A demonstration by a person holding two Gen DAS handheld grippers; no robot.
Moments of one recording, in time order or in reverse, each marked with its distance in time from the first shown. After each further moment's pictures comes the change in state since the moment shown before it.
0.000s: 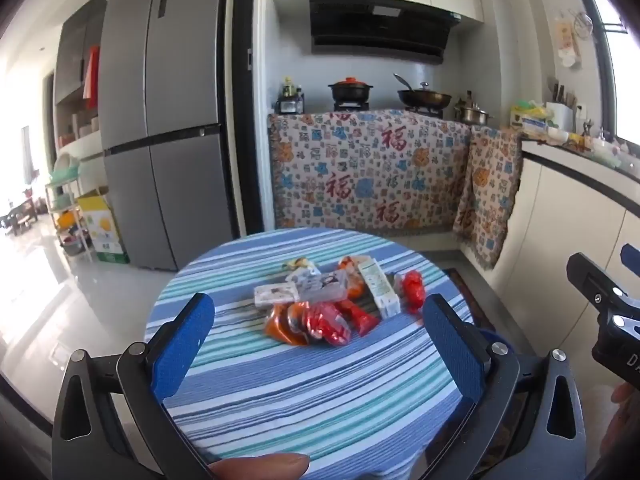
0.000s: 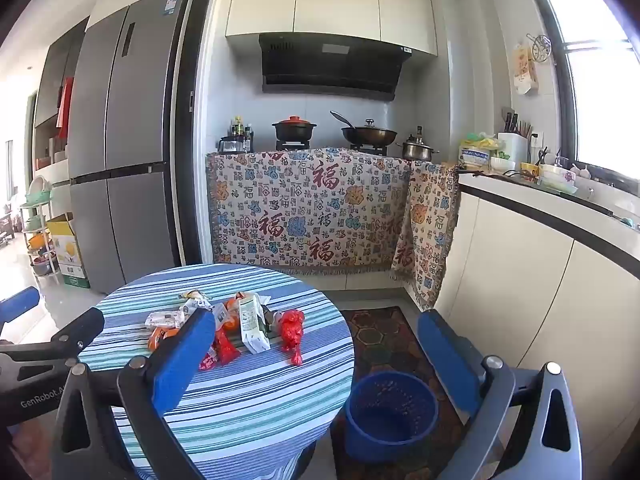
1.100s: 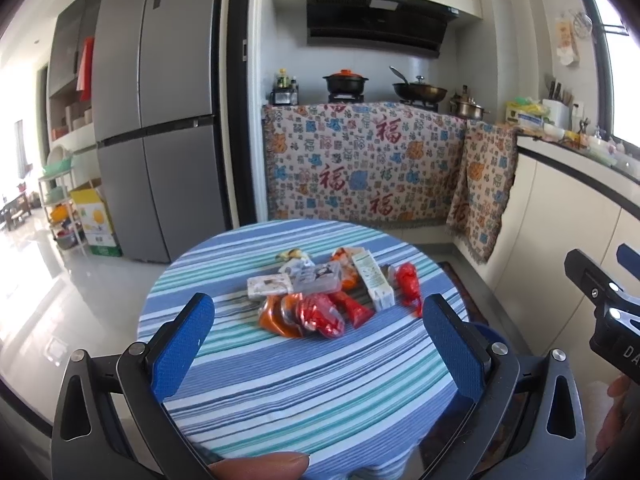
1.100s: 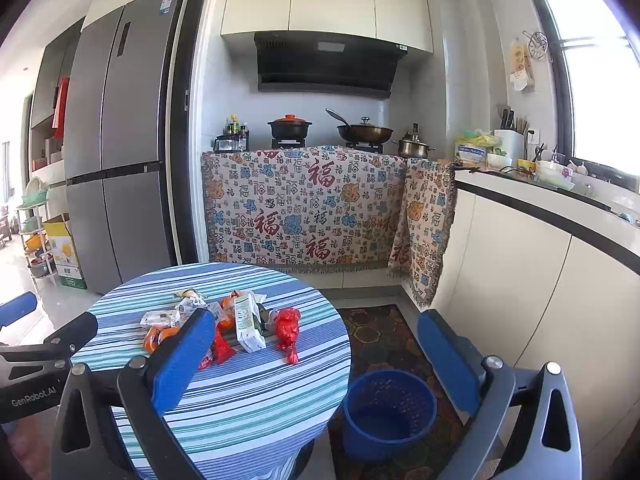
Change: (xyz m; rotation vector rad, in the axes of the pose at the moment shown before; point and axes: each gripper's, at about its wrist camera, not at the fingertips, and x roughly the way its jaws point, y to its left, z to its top) left arm 0.001 0.001 -0.002 0.001 0.041 -0.024; right arm 0.000 0.000 -0.003 0.008 0.001 -0.011
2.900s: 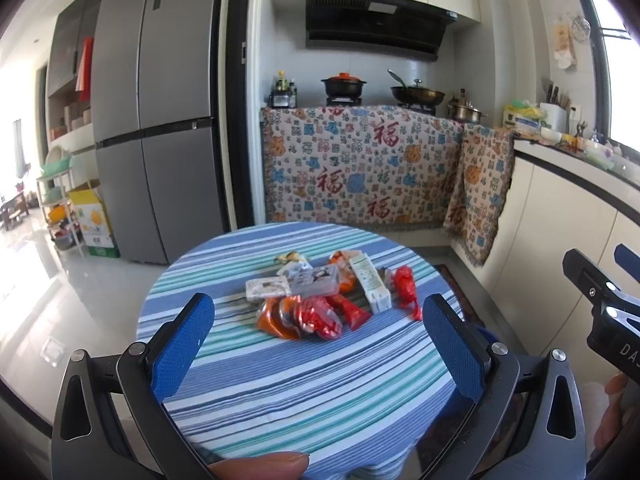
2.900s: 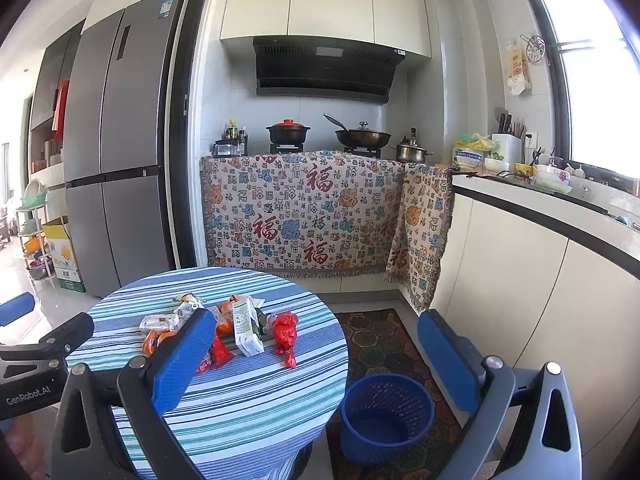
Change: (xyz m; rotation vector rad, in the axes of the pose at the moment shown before) left arm -0.005 -0.005 0.003 -0.006 -0.007 -0.005; right arm 0.000 -0.002 0.003 0.003 -0.014 -0.008
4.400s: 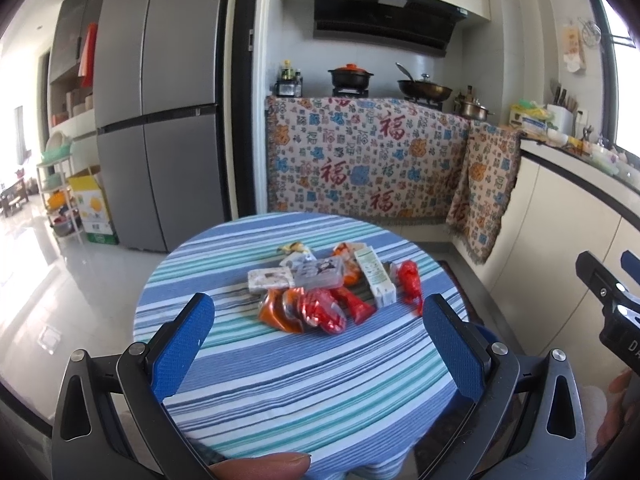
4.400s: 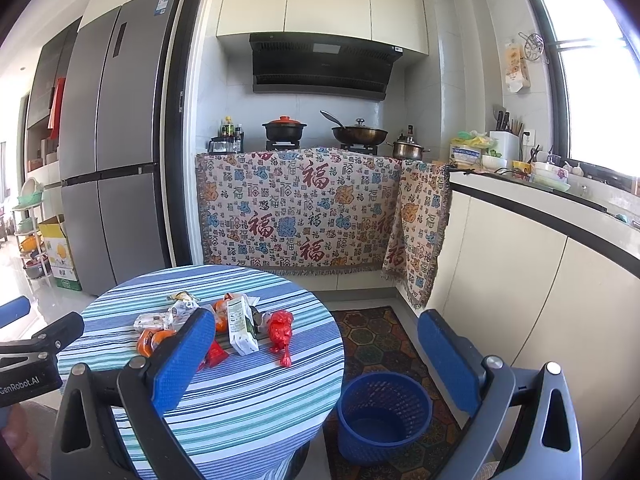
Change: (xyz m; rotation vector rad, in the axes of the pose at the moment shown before) left arm 0.011 0.015 -0.005 -0.040 0.037 0.003; right arm 0.005 -0.003 -0.002 0.007 0.007 -0.016
